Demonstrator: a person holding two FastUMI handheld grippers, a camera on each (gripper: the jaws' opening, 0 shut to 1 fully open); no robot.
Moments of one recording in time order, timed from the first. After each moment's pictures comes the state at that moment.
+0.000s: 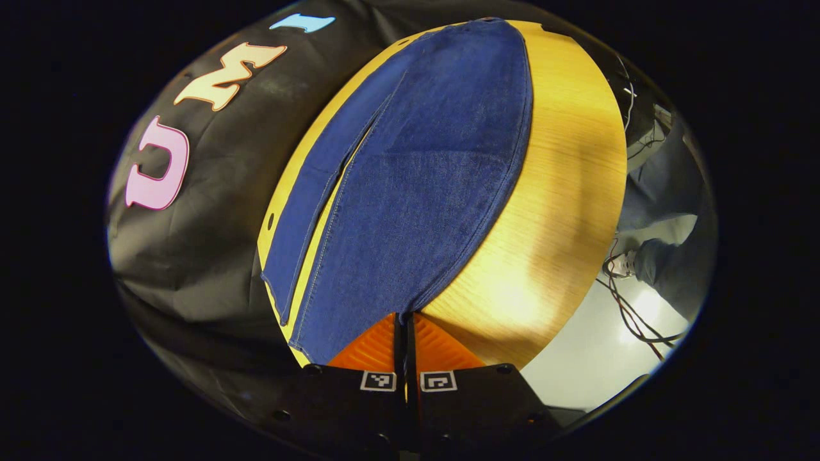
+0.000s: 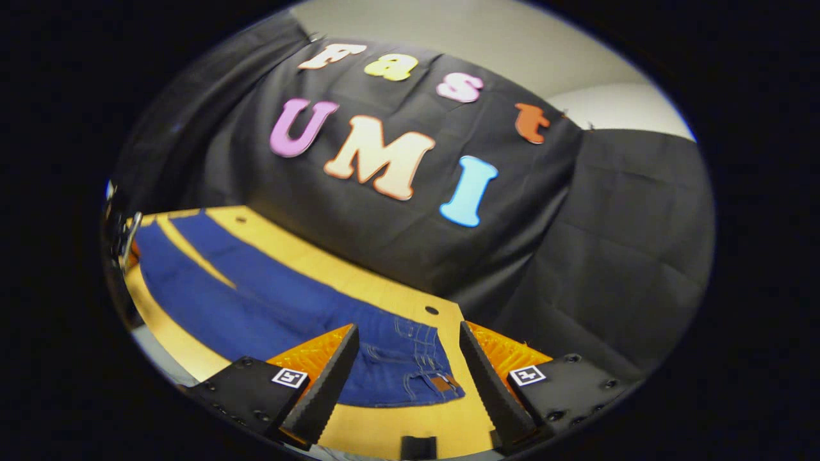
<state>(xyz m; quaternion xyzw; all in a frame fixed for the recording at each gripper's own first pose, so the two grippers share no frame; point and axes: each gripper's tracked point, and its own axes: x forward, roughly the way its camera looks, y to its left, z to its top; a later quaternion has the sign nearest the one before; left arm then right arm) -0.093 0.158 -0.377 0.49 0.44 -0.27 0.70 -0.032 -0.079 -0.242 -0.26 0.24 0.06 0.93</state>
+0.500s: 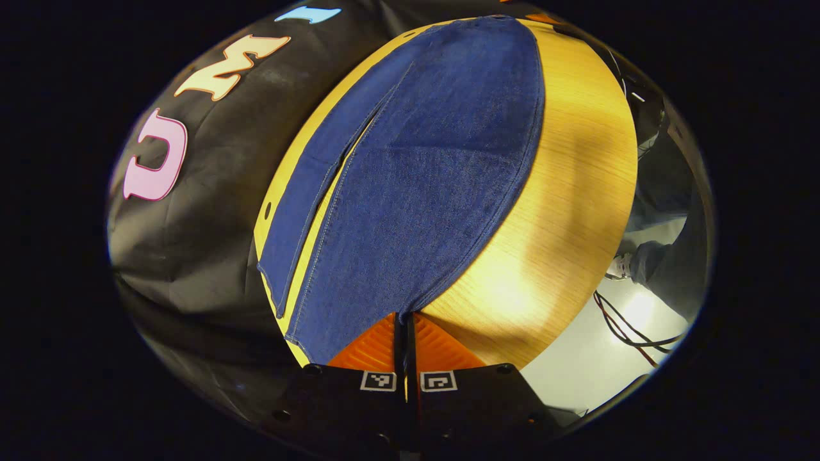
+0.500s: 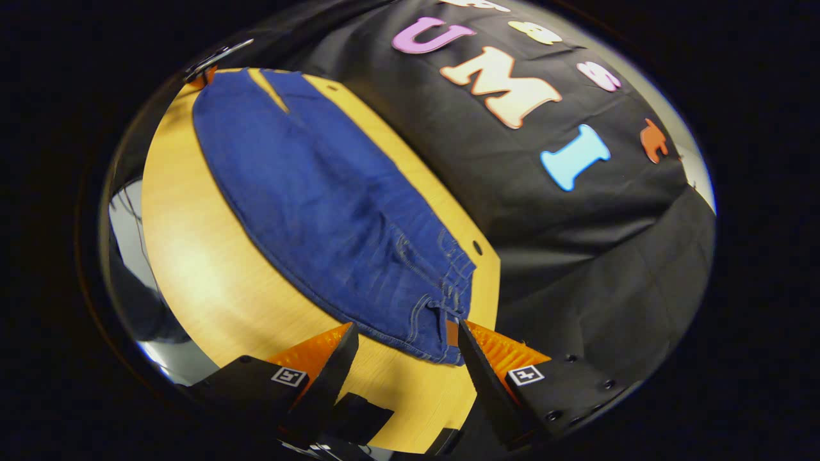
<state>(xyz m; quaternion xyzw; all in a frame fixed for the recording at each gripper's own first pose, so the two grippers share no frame) -0.091 0.158 -0.379 0.47 0.48 -0.25 0.70 -0.072 -0.137 -0.398 -0.44 0.38 0.20 0.79</state>
